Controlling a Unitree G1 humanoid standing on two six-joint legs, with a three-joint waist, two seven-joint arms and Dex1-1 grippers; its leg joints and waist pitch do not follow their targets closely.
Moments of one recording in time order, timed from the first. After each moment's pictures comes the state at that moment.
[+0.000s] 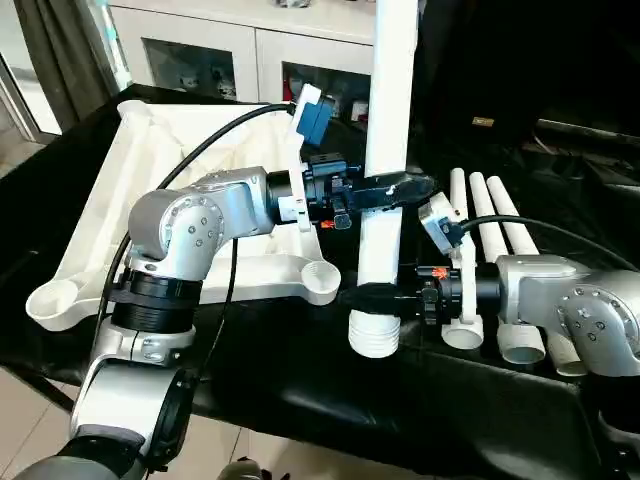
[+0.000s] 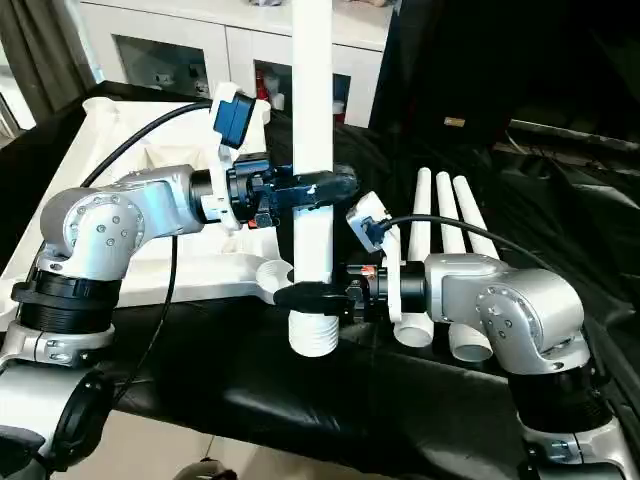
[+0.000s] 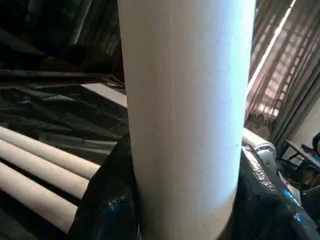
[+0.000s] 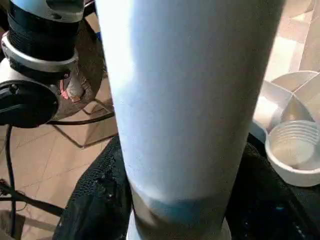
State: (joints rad) left arm -0.84 0.21 -0.03 0.11 -0.73 0.93 -0.91; right arm -0.47 -0.50 0.08 -0.22 0.74 1.11 0.89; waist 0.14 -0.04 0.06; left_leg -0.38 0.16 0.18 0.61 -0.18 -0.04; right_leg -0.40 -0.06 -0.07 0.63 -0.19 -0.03
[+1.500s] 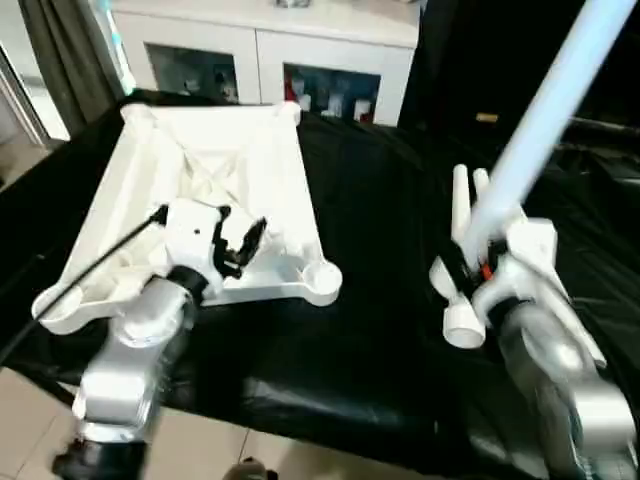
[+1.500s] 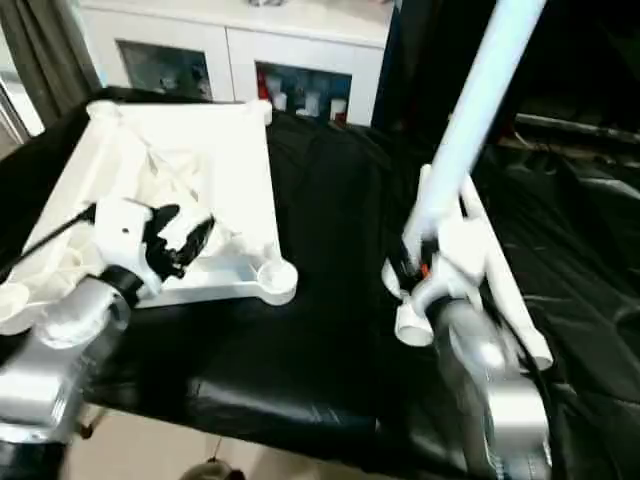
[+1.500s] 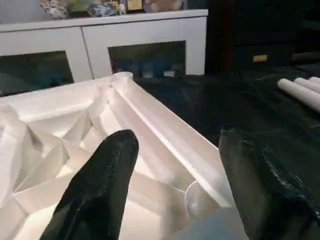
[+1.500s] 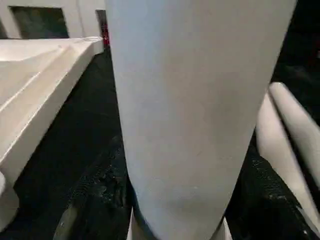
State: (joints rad) left arm -0.18 0.24 0.00 -0.20 -0.14 0.35 -0.22; right arm -0.03 -0.17 -0.09 -0.36 0.23 0.52 0.09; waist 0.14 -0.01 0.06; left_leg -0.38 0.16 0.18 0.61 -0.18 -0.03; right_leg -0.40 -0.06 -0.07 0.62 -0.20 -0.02
